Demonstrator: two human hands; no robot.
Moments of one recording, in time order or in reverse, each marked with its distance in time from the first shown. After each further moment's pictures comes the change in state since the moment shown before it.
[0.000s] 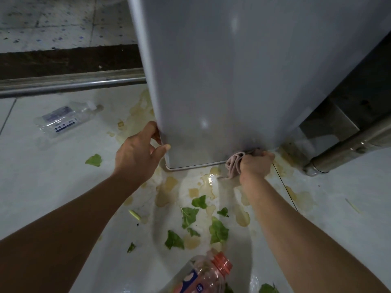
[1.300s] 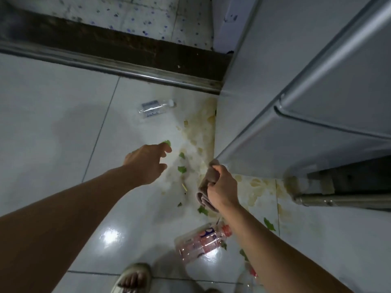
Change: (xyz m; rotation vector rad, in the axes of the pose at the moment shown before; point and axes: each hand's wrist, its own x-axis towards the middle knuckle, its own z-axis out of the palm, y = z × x) left_hand -0.057 0.002 -0.256 0.083 -0.479 -0.437; right_hand -0.295 -0.141 -0.032 -1.154 -0.910 -0.467
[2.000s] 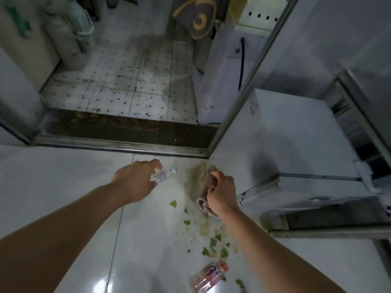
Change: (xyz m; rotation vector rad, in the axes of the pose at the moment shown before) left_hand -0.088 0.049 -0.364 0.137 0.040 0.141; right_hand -0.089 -0.306 -0.193 0.022 0.127 -0.037
